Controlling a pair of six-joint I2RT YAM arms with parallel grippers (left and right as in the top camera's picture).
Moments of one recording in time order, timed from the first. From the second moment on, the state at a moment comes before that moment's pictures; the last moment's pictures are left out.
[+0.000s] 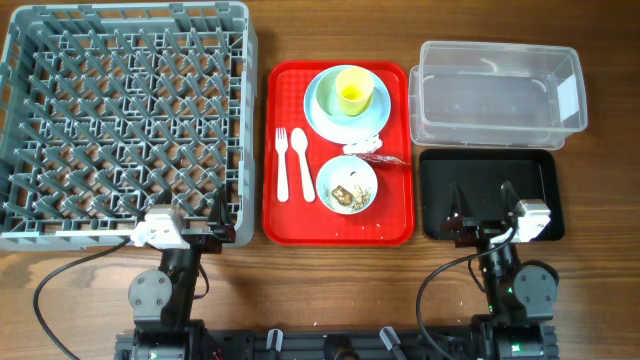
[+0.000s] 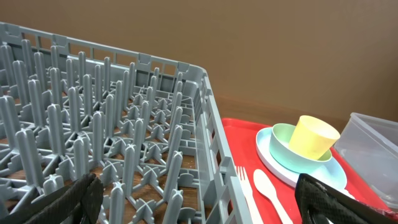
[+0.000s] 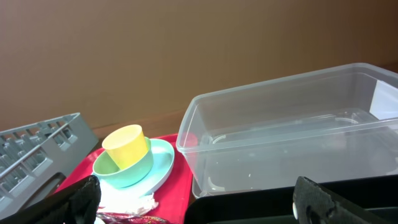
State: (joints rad) left arm -0.01 0.01 0.01 -0.06 0.08 -0.25; right arm 0.02 0.02 0.01 -0.01 -0.06 0.27
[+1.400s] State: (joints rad) left arm -0.02 0.23 0.49 -0.26 0.39 -0.55; right arm 0.02 0.02 0.01 0.00 -0.06 0.27
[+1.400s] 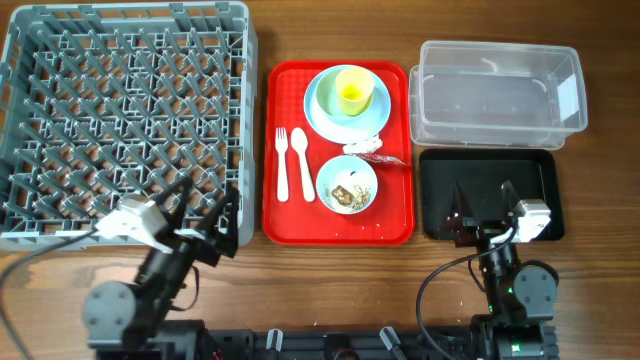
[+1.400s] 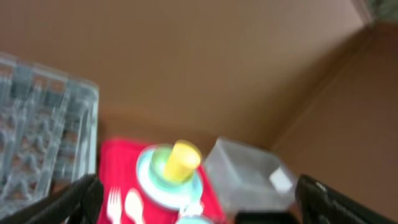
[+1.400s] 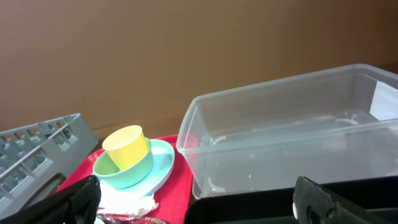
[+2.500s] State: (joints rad) left arm -0.45 1.61 1.43 -0.95 0.15 -0.50; right arm 0.02 0.02 0.01 0.00 -0.06 0.27
